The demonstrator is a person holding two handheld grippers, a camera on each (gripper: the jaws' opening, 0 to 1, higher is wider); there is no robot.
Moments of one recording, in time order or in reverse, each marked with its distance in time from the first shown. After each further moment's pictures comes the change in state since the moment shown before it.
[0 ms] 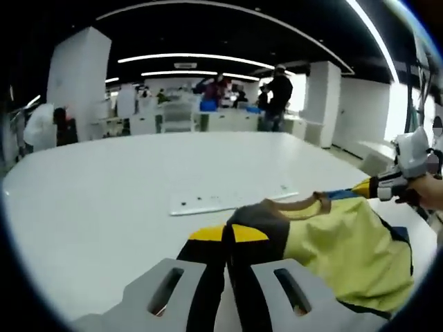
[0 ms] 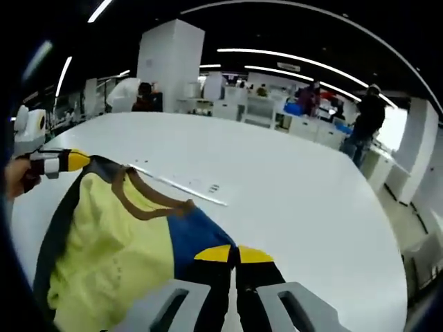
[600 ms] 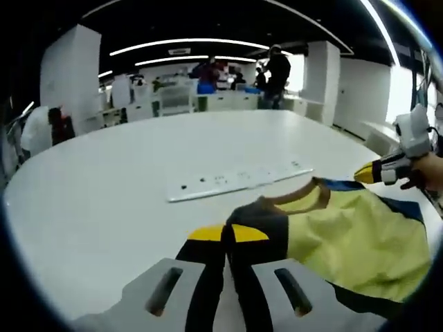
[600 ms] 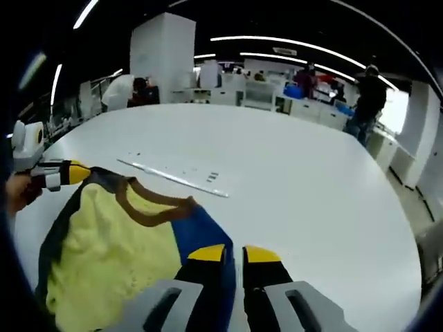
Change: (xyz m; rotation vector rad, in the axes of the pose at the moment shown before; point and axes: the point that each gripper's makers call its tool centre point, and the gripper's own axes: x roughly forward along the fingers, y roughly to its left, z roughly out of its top) left arm 0.016 0.012 -0.018 0.052 0.085 0.001; right arm 0.021 0.002 -0.007 0.053 0.064 0.046
